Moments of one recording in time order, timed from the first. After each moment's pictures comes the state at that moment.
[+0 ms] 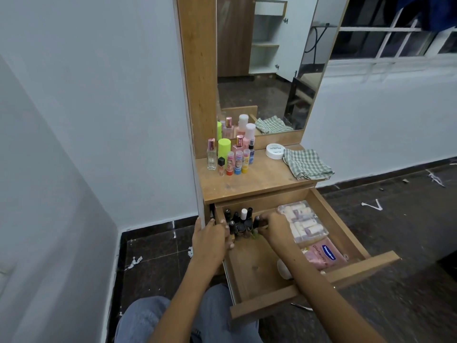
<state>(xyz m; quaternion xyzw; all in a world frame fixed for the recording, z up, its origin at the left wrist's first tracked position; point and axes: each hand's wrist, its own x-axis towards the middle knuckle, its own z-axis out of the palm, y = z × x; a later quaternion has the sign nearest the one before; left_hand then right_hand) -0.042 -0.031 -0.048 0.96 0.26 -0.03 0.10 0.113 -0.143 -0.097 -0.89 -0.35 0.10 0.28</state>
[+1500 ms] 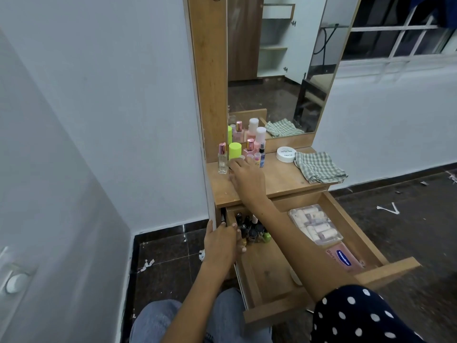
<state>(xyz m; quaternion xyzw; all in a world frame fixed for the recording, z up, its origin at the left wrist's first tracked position) -0.037 -0.027 -0.041 0.95 0.28 -0.07 0.09 0.109 -0.018 -0.010 -0.81 -0.48 -0.25 0.23</state>
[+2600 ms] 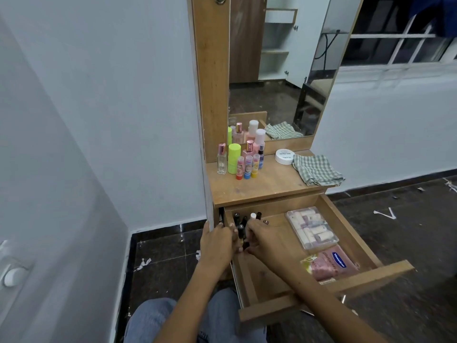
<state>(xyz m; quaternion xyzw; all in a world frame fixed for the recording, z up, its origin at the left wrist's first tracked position) -0.047 -0.031 -0.041 0.96 0.27 -0.02 0.10 0.063 -0.135 -0.068 -0.80 -0.53 0.07 0.28</state>
